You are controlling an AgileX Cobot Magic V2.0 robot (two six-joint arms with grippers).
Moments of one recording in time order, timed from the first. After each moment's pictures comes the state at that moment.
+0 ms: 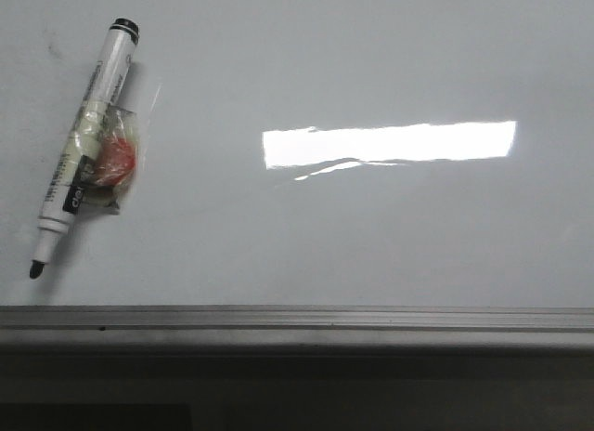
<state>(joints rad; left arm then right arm) -0.08 0.18 -0.24 -0.14 0.20 0.14 -0.05 0.14 -0.18 0.19 0.30 0.04</state>
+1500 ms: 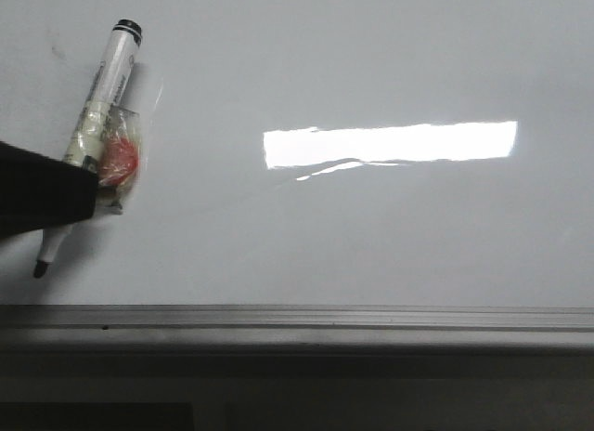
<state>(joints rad) -0.83 0.96 -0.25 -0.37 -0.25 0.15 -0.05 0.14 -0.18 0.19 0.30 0.04</state>
